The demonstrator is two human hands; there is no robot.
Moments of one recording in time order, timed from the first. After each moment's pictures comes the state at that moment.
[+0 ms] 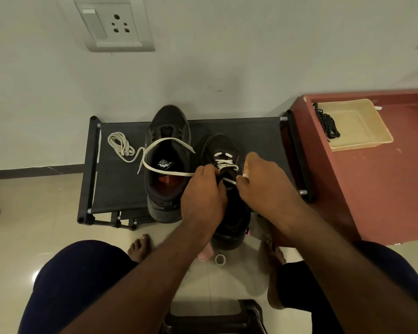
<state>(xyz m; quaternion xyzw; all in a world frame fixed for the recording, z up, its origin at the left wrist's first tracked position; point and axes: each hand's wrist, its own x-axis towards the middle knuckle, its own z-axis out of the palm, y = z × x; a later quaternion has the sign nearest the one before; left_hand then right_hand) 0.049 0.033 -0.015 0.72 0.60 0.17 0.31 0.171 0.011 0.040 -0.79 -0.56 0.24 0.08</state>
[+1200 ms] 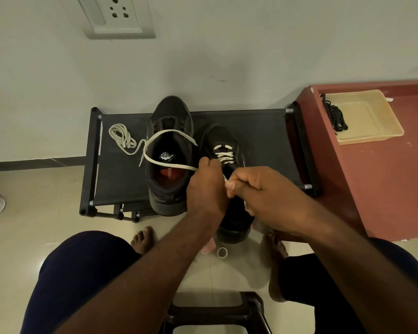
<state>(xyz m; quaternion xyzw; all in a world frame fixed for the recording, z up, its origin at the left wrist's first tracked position) 0.054 0.037 -0.015 0.73 0.60 0.10 0.31 0.169 -0.010 0.064 -0.65 -0.57 0.47 0.17</state>
